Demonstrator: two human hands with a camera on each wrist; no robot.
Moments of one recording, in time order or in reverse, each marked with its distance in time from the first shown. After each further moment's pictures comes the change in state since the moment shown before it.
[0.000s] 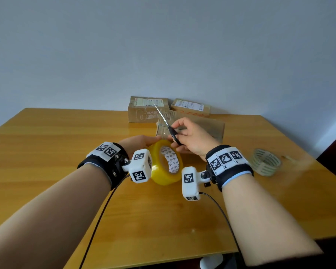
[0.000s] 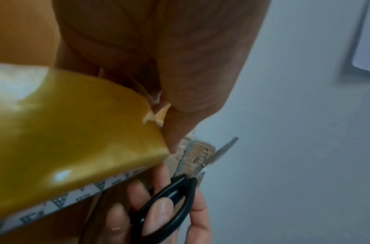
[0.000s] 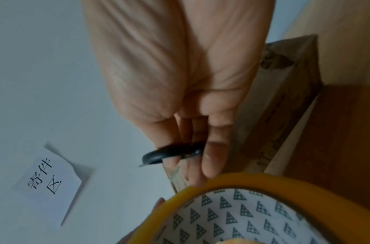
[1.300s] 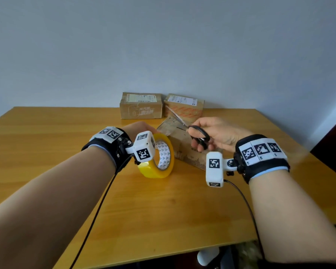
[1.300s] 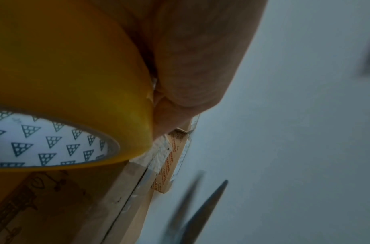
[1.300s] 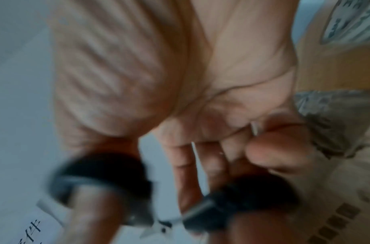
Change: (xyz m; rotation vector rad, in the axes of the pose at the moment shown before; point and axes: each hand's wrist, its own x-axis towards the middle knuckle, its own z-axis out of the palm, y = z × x) left_hand 0.017 0.029 0.009 0.636 0.120 0.324; right_hand -0.039 -0.007 -0.069 0.003 -0.101 0.187
